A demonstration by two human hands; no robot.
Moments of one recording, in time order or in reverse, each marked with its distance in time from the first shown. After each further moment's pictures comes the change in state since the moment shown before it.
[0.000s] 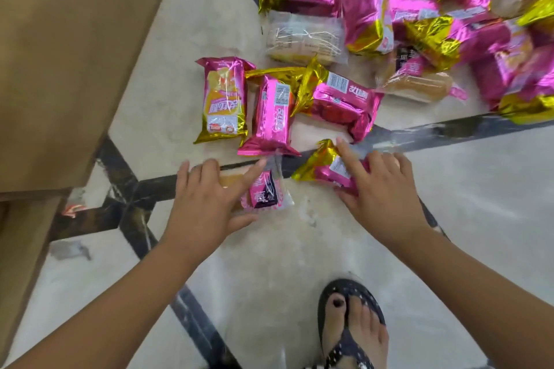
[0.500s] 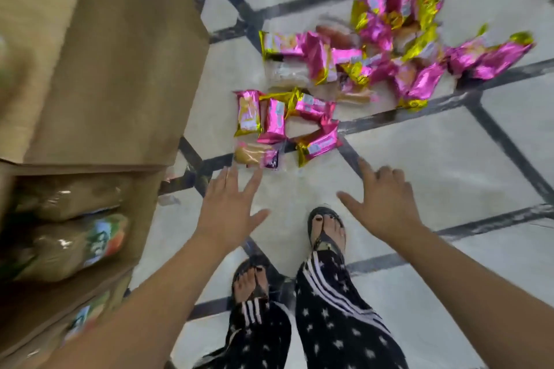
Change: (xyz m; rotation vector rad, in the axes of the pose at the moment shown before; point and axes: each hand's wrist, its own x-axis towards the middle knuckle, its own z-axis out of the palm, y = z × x) left_hand -0.093 0.060 -0.231 -0.064 -0.481 -0.110; right_hand -0.107 -0.038 -0.244 0.053 -0.474 0.306
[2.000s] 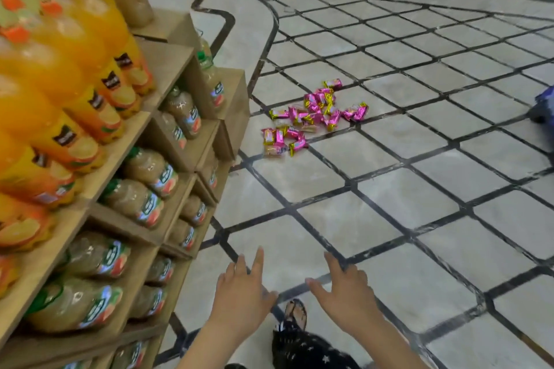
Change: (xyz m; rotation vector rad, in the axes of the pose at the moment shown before) left_hand -0.913 0.069 0.033 -0.137 -0.015 -0.022; right_hand -0.928 -0.157 0.032 0.444 -0.009 0.136
